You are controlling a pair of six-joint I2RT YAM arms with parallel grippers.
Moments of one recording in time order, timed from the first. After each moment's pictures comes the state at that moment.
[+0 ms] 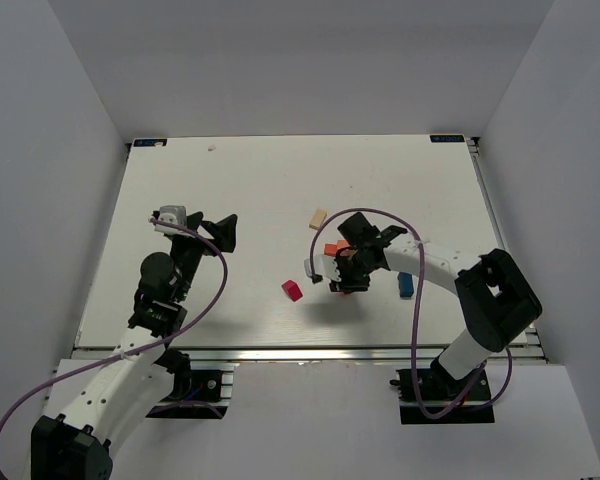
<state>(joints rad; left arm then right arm) -0.34 0.69 0.39 0.44 -0.06 -0.28 0.69 1.60 0.97 -0.61 -0.38 -1.10</state>
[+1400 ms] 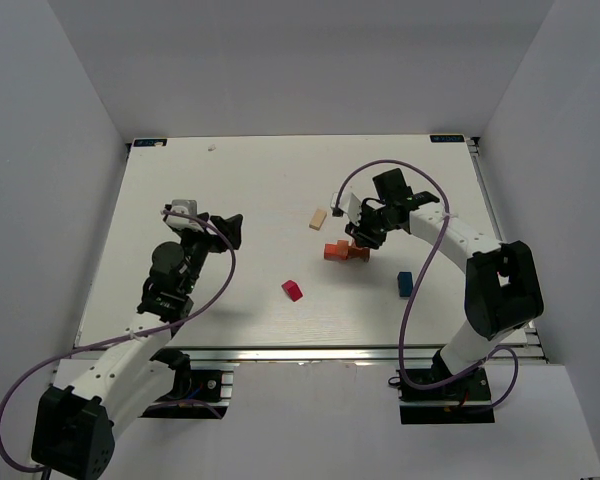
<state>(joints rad) -0.34 0.83 0.39 0.50 -0.07 -0.27 0.41 1.64 1.18 -0.58 -0.43 -0.90</state>
